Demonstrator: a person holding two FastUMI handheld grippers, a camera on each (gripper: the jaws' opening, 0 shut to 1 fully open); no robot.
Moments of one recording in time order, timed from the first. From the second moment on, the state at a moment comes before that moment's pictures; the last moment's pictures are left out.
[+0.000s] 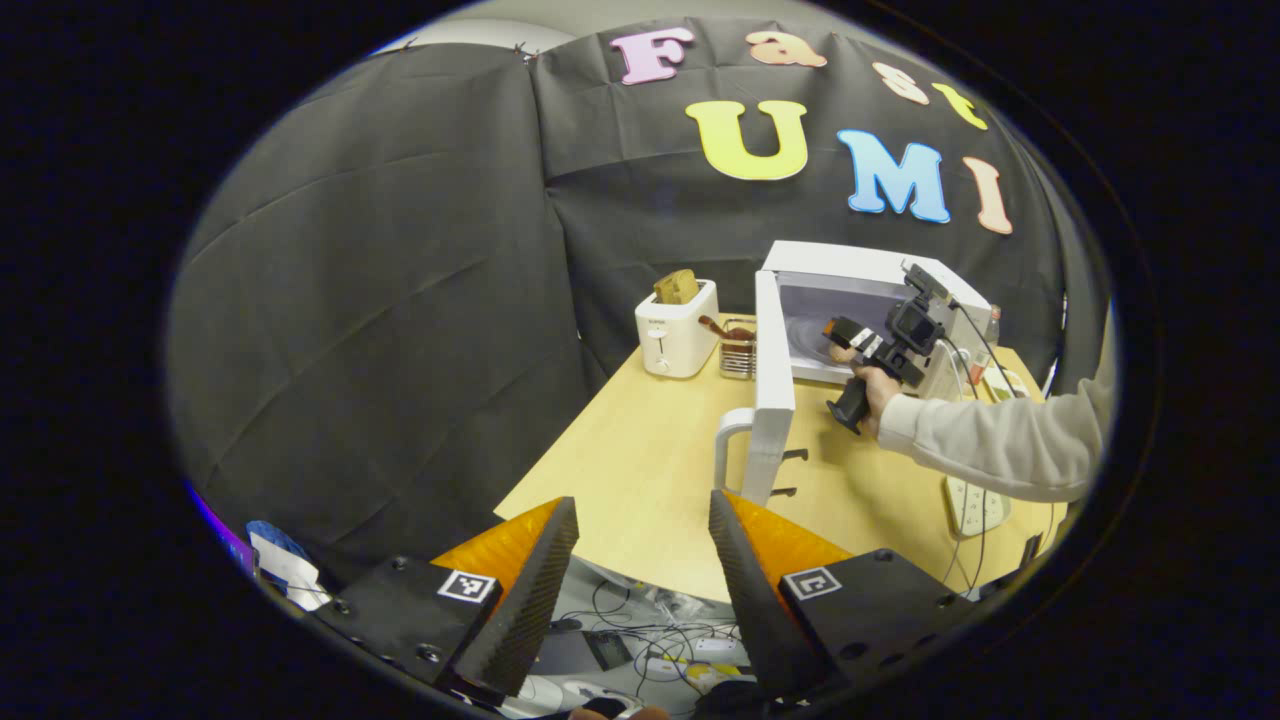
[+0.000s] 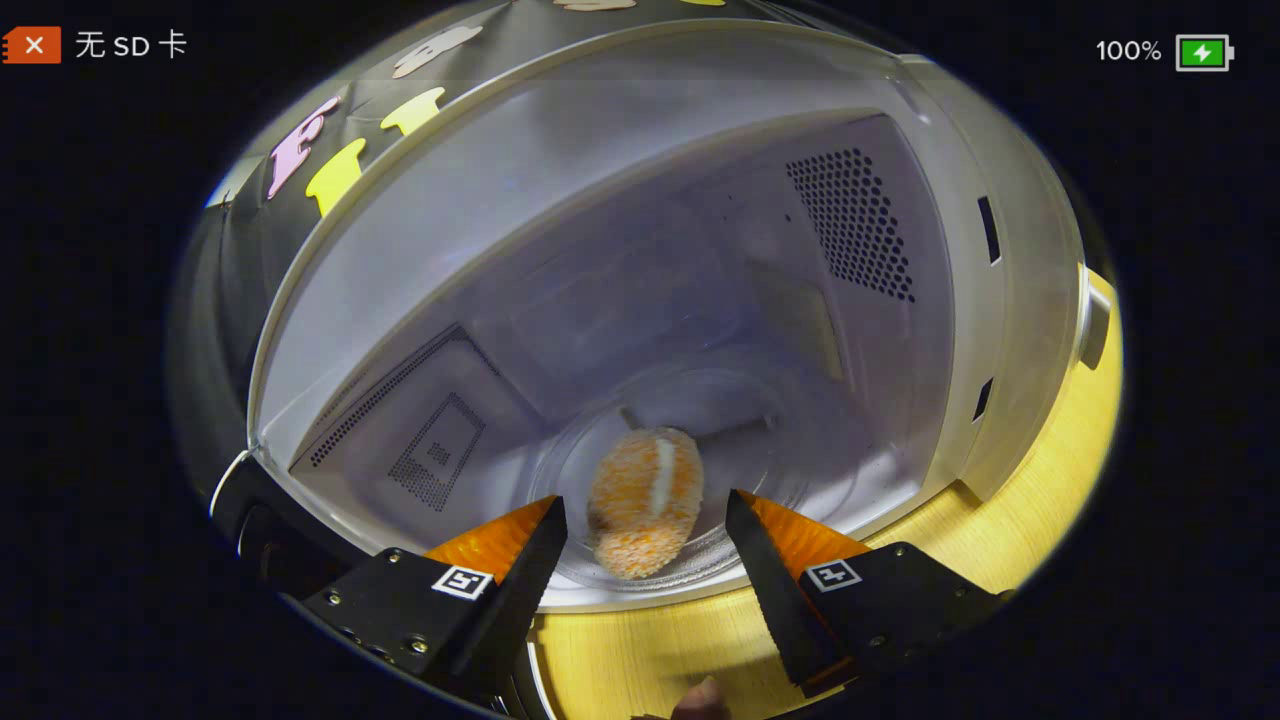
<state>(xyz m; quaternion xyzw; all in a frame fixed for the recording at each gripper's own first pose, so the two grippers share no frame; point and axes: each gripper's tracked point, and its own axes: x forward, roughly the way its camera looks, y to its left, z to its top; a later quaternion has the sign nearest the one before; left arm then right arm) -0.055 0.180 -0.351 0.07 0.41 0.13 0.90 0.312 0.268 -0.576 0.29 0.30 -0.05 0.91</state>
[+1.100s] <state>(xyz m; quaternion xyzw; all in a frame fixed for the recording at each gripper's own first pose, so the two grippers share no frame) 0.052 0.233 -0.517 -0.09 0.38 0.02 0.92 0.017 0.222 -0.377 0.11 0.32 0.12 0.93</state>
